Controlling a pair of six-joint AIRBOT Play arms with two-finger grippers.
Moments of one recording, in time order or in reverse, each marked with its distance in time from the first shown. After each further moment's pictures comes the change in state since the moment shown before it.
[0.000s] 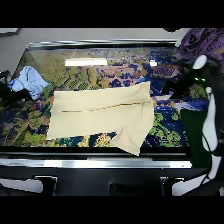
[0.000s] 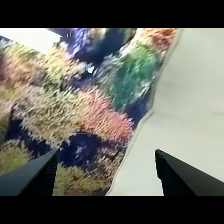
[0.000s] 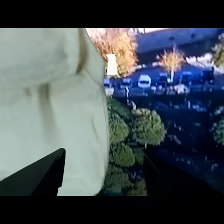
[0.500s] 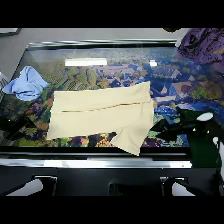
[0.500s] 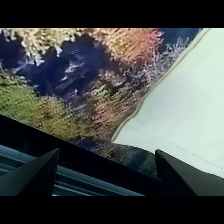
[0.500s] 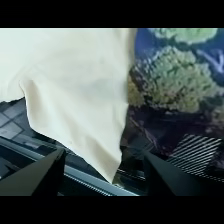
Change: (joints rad) left arm 0.176 0.360 -0.642 -0.162 0.163 0.007; right arm -0.164 0.457 -1.083 0.483 -0.248 -0.283
